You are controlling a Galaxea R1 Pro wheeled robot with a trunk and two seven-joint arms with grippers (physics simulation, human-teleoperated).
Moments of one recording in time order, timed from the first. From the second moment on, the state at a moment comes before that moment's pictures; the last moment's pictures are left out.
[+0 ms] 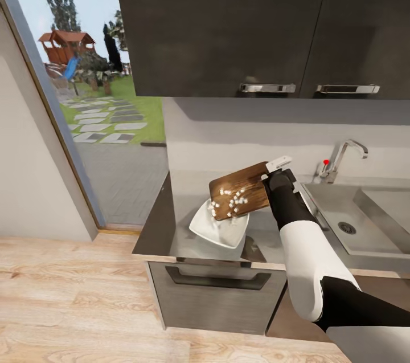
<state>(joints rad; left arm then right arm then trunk) -0.35 0.05 -0.08 0.08 0.06 -0.20 0.05 -1.08 0.17 -0.25 -0.82 0.94 0.75 0.12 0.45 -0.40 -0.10</state>
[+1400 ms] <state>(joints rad) -0.35 0.05 -0.08 0.08 0.06 -0.20 0.05 -1.08 0.17 -0.23 -0.82 0.94 0.75 0.05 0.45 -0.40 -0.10</state>
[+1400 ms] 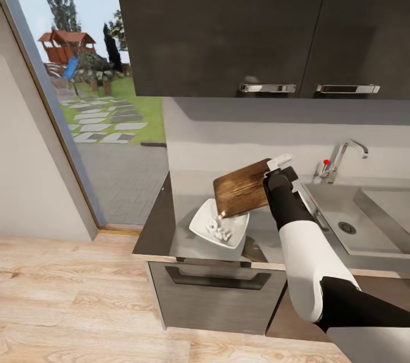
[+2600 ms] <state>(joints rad) -0.35 0.05 -0.08 0.08 0.06 -0.20 0.05 -1.08 0.00 -0.34 -0.78 0.46 0.69 0.40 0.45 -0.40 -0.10</state>
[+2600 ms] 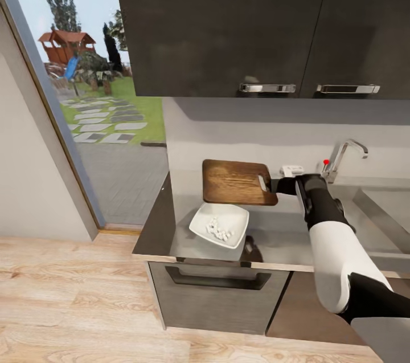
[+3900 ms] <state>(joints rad) -0.35 0.03 -0.08 0.08 0.06 -0.20 0.05 -1.08 0.09 -0.56 -0.69 0.47 0.63 -0.06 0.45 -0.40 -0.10</state>
